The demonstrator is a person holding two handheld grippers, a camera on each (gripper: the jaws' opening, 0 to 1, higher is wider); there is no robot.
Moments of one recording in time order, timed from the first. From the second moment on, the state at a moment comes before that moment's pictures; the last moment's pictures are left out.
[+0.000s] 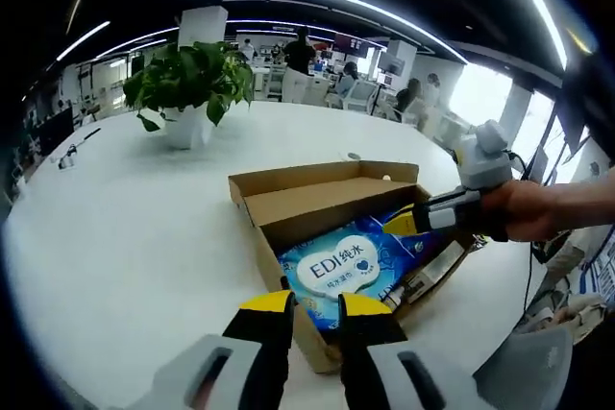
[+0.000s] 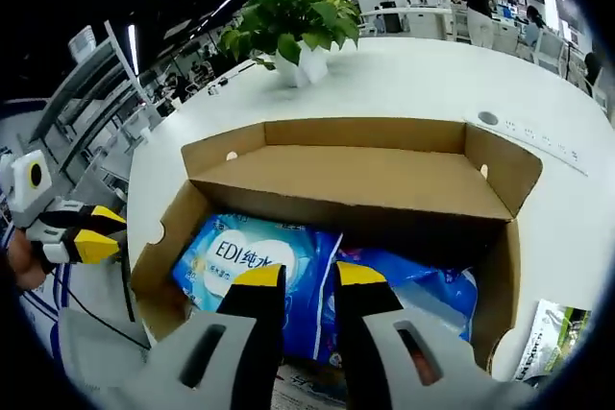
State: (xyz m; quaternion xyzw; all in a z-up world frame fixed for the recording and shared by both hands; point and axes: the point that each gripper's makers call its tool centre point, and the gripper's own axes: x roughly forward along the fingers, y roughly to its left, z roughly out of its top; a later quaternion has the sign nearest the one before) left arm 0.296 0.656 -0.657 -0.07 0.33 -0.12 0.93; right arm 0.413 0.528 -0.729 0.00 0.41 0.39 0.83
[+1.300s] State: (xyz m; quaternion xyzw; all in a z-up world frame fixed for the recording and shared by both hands) left arm 0.292 0.651 -0.672 -0.09 0.35 -0.11 0.93; right arm 0.406 0.508 -0.695 0.08 0.37 0.33 0.86
